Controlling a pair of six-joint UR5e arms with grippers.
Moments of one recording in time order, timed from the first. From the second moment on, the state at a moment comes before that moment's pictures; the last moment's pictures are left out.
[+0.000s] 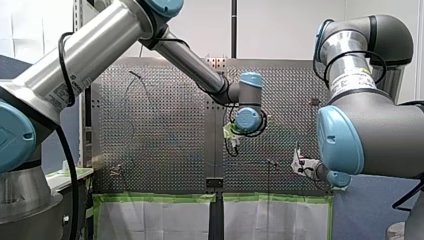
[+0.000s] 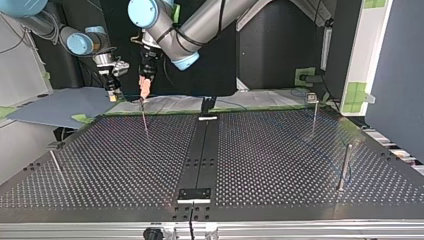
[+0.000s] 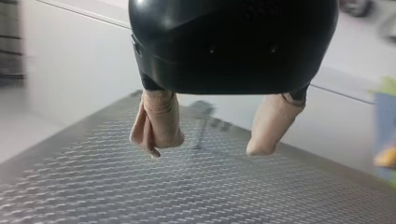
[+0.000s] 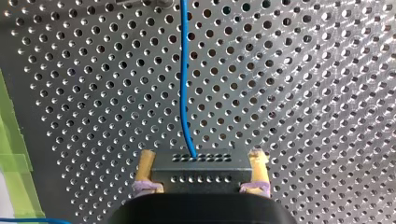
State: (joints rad) left arm -0.97 -2.29 -1.37 -2.69 -2.15 -1.99; right arm 1.58 -0.70 1.83 -1.11 1.08 1.71
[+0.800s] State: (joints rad) left arm -1.06 -2.50 -1.25 -2.82 -2.20 -1.86; right arm 1.58 -0.70 1.83 -1.11 1.09 1.71
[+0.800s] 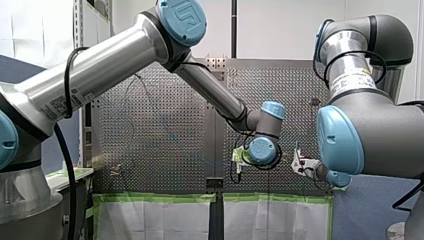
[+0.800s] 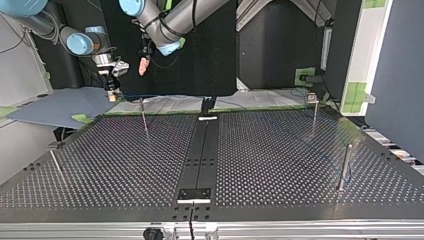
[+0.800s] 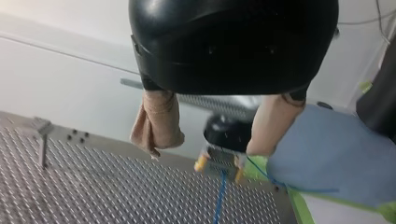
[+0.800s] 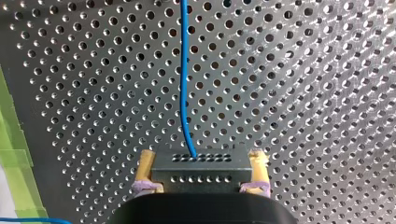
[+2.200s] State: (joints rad) left arm -0.98 -2.78 -1.08 -2.87 -2.27 -1.81; right arm 1.58 -0.70 1.83 -1.10 1.09 1.70
